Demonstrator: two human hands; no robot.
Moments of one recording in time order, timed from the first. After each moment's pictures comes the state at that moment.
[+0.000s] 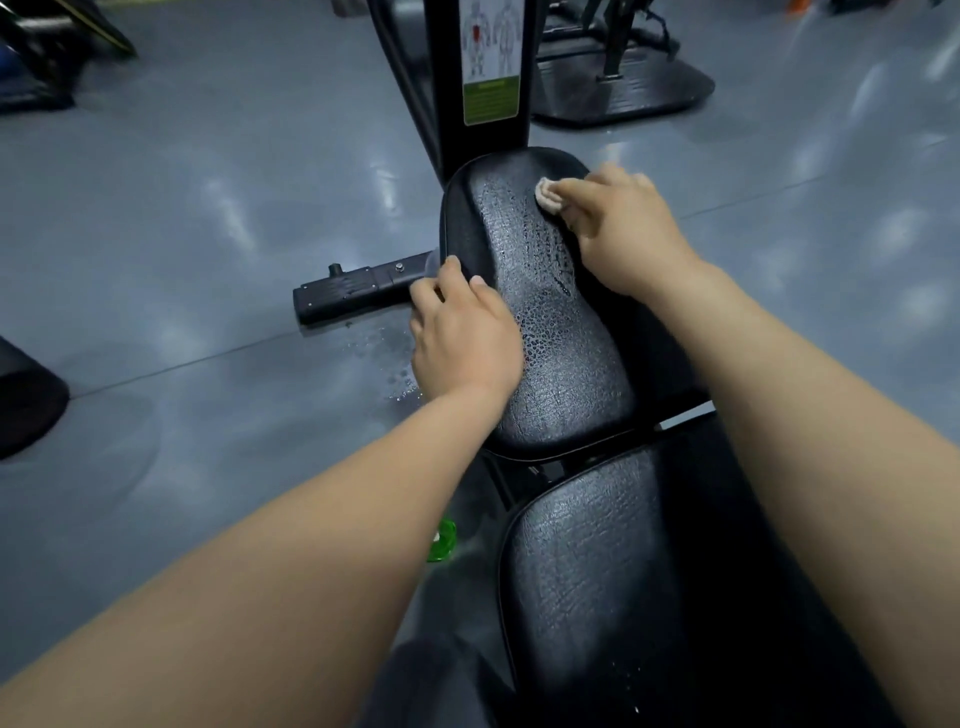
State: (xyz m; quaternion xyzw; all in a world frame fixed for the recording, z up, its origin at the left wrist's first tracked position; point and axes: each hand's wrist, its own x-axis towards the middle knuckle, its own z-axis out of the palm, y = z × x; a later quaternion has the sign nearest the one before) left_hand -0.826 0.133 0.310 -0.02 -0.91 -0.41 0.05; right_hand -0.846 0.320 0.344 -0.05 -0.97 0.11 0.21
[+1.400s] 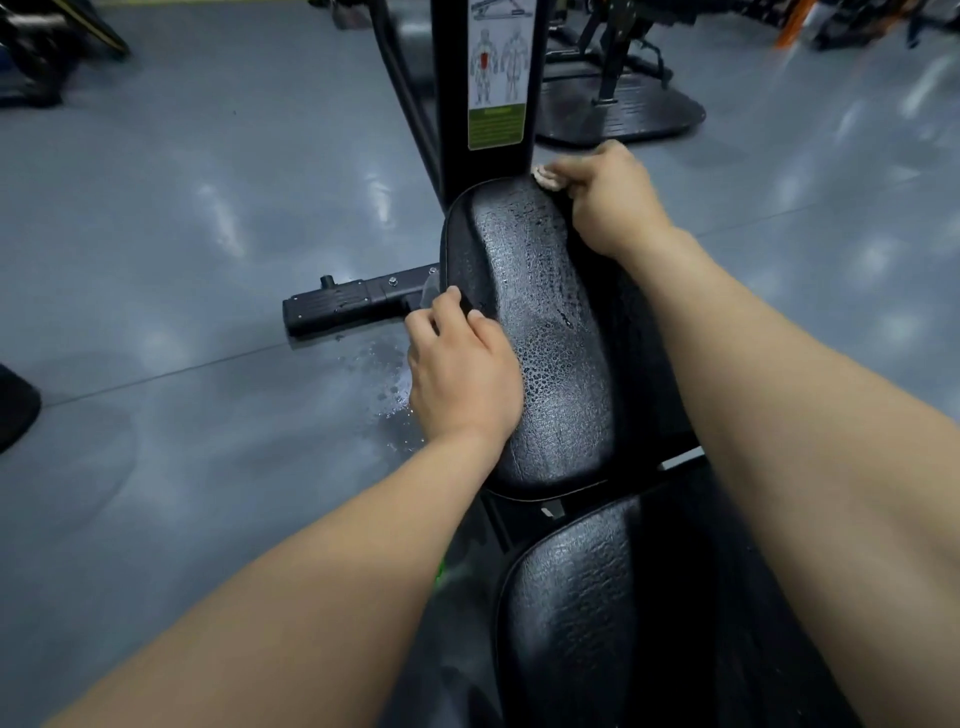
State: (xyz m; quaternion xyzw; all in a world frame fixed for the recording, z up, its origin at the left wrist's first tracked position) left_hand -0.824 0.130 0.310 -0.01 -0.88 -0.47 0.05; right_hand -0.910 0.339 0.367 -0.13 -0.96 0.13 0.20
